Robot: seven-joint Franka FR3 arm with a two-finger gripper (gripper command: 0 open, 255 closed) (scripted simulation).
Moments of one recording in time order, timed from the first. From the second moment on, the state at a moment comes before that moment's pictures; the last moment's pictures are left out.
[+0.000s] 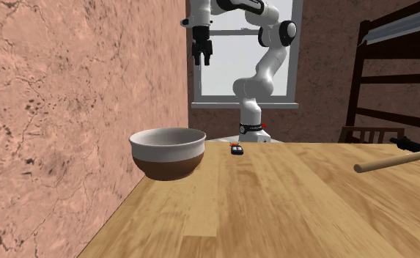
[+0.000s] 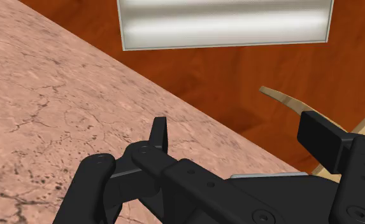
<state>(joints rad) 0.02 -0.78 -0.03 -2.33 -0.11 1.47 0.00</state>
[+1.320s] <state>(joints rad) 0.22 -0.49 0.18 -2.43 0.04 1.94 0.03</state>
